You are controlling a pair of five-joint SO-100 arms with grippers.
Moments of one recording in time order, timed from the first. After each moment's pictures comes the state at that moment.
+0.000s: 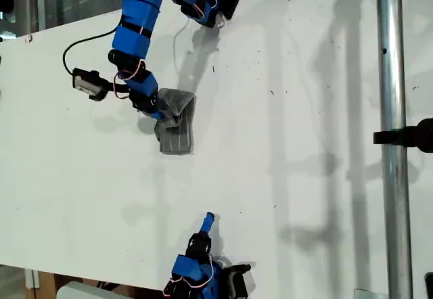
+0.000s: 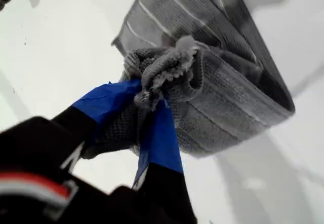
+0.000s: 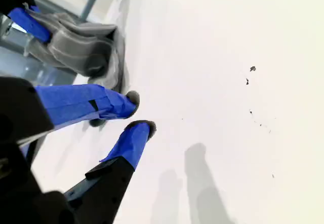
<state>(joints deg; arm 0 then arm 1) -5.4 198.7 178.1 65.7 -67.9 24.9 94.2 95.3 58.5 60.4</state>
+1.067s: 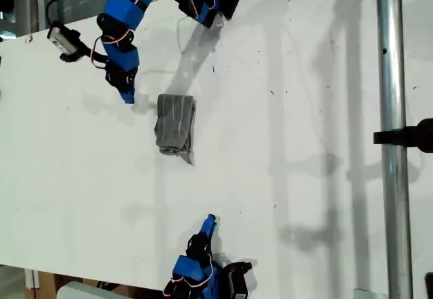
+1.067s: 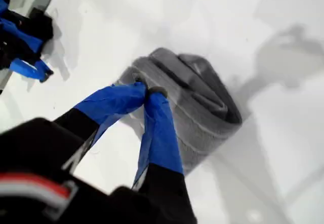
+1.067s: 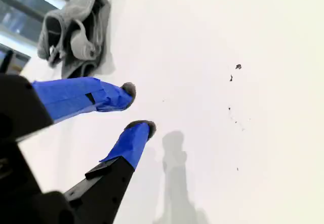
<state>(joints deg) -4.9 198.7 178.4 71.8 -82.4 35.4 123.8 115.4 50.1 60.6</state>
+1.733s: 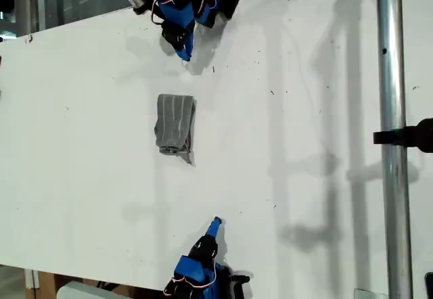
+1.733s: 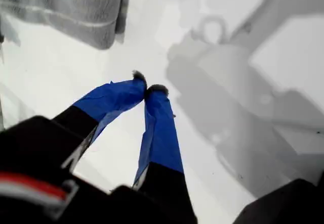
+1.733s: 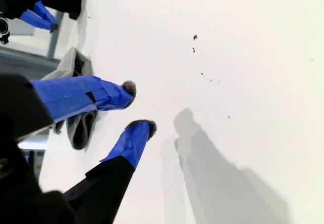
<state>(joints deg) -2.2 198.7 178.4 73.7 -55.8 26.2 188.3 166.2 82.2 89.8</state>
